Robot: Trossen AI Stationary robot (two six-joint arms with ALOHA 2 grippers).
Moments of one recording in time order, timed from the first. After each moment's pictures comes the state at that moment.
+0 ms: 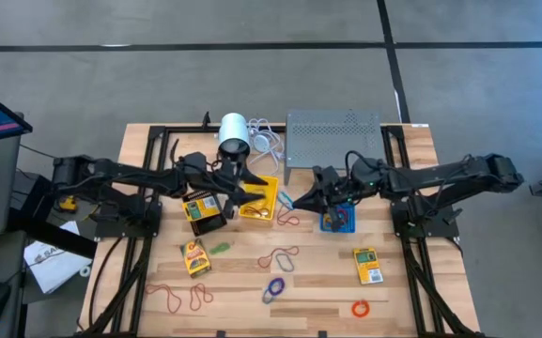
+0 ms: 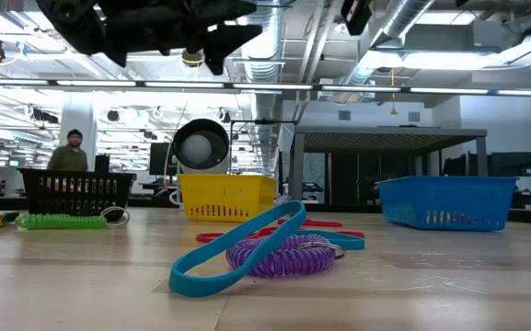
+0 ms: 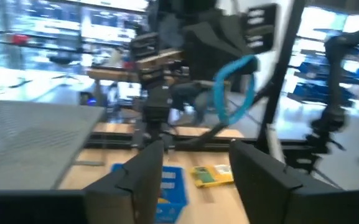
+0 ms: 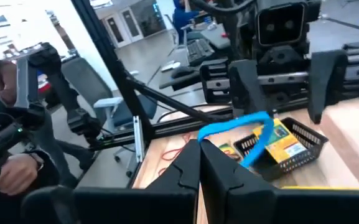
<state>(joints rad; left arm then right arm) 0.16 1.35 0.61 0.80 0.31 -0.11 0.06 1.20 0.84 0.25 -0.17 0.34</state>
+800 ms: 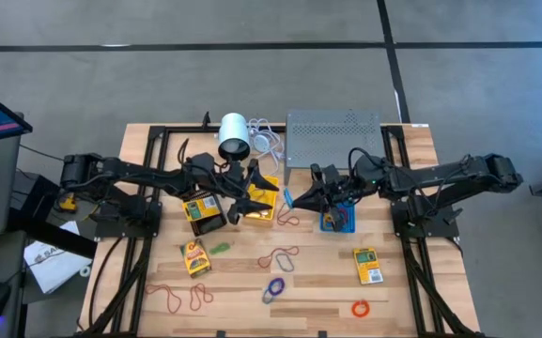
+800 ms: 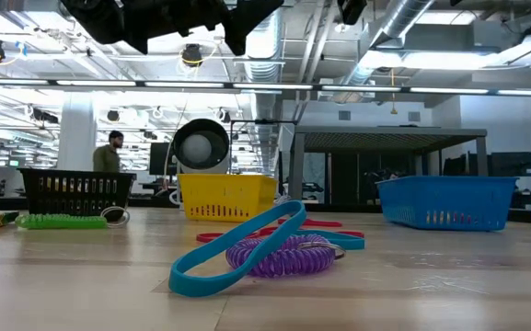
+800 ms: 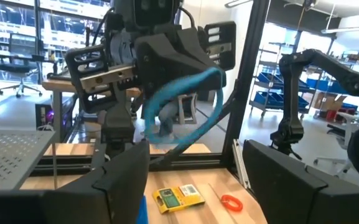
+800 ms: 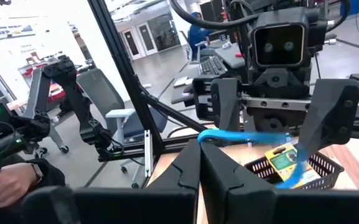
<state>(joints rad) 0.10 1.43 0.74 0.82 0.38 -0.16 0.06 1.20 0.84 0.33 -0.21 0.31</state>
